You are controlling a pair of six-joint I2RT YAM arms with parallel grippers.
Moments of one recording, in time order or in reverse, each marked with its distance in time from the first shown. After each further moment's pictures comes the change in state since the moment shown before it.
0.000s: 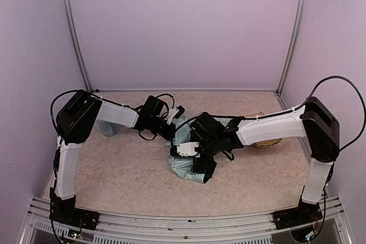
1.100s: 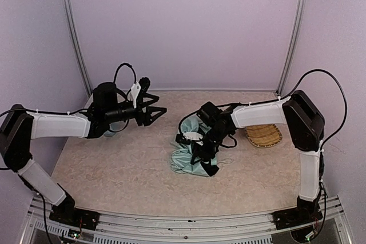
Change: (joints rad) left arm 0.137 -0.630 -0.526 0.561 0.122 -0.001; right arm -0.180 0.223 0.222 -0.244 -0.410 0.114
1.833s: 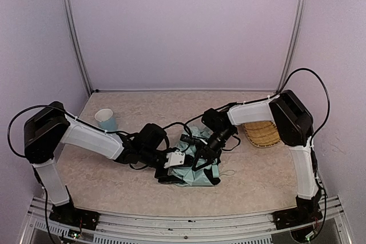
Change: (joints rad) left arm -0.444 0.193 -0.018 -0.435 -0.098 0.685; right arm -0.104 0.153 0.108 -0.287 -0.538 -0.008
